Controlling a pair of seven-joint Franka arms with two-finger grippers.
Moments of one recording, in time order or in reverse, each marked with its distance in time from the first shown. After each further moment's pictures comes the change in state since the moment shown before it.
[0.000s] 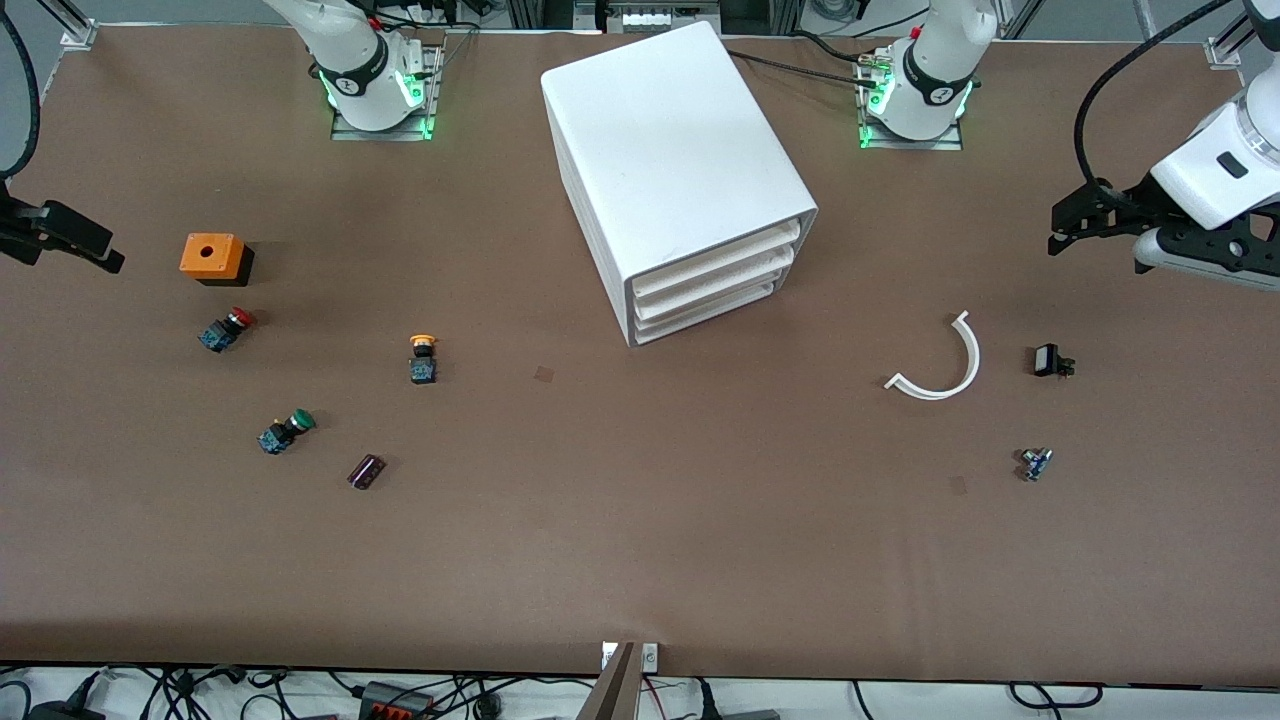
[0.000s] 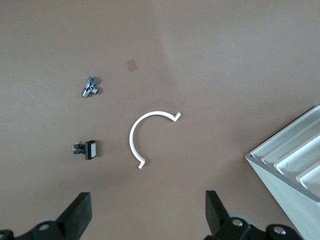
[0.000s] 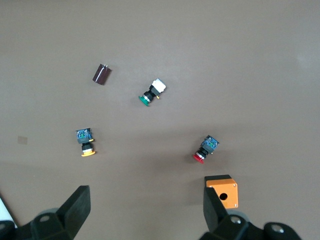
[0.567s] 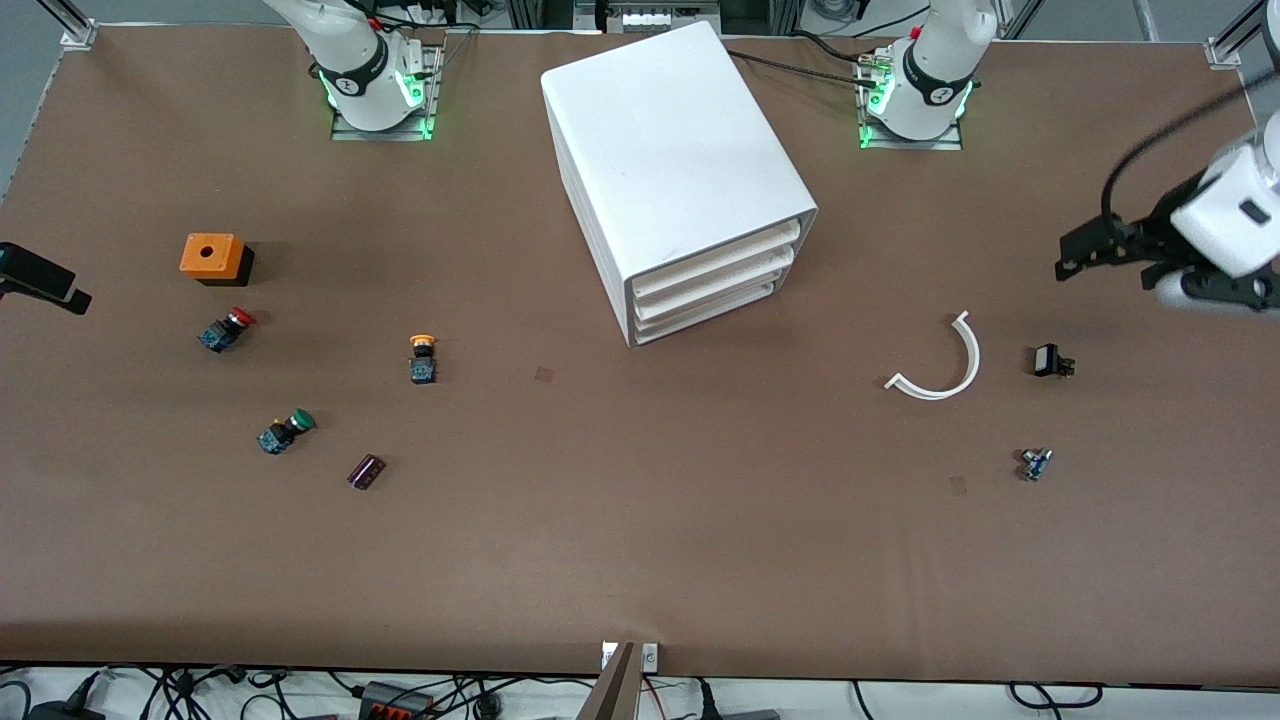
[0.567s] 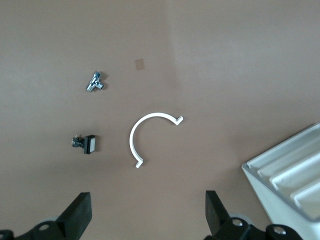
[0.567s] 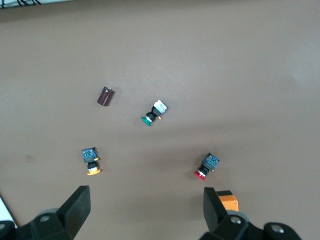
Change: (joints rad) left arm 0.009 0.036 -0.009 0.060 0.000 -0.035 -0.051; right arm -0.002 0.177 -0.013 0.261 0.022 -0.079 0.002
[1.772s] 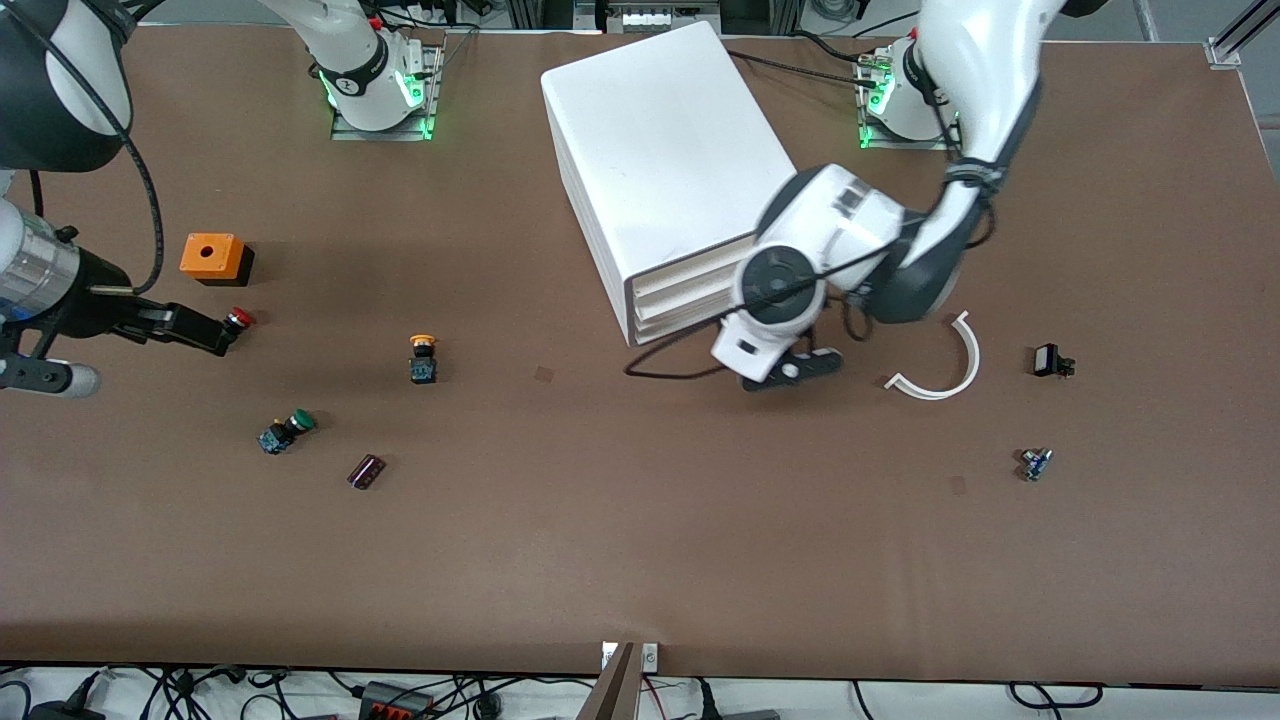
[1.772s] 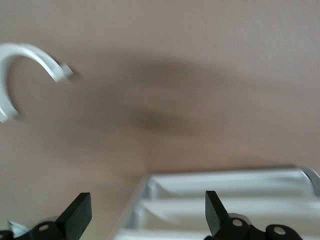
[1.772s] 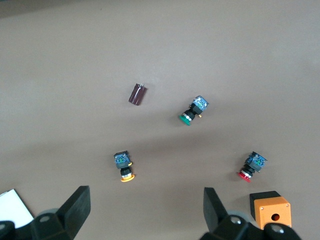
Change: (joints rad) left arm -0.276 0.582 -0.268 0.254 0.211 0.012 -0.917; right arm 0.169 0.107 -0.015 0.036 0.022 0.046 0.206
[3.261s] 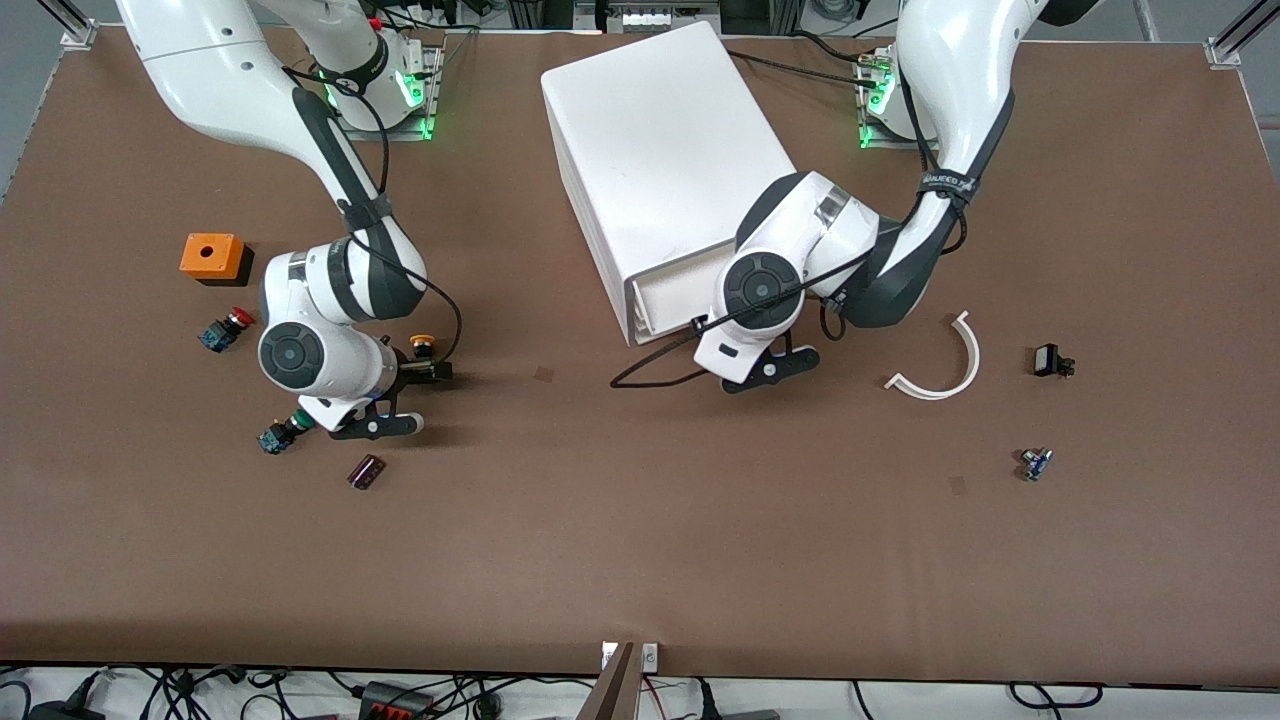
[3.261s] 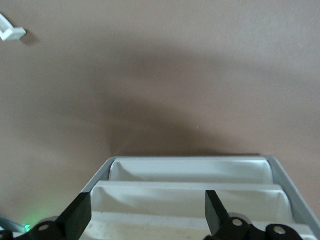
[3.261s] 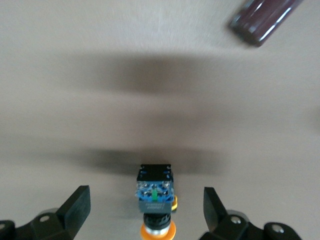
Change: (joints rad) left arm -0.120 0.050 0.037 0.011 -0.152 0.036 -0.159; right arm 0.108 0.301 0.131 -0.356 0.001 0.452 -0.024
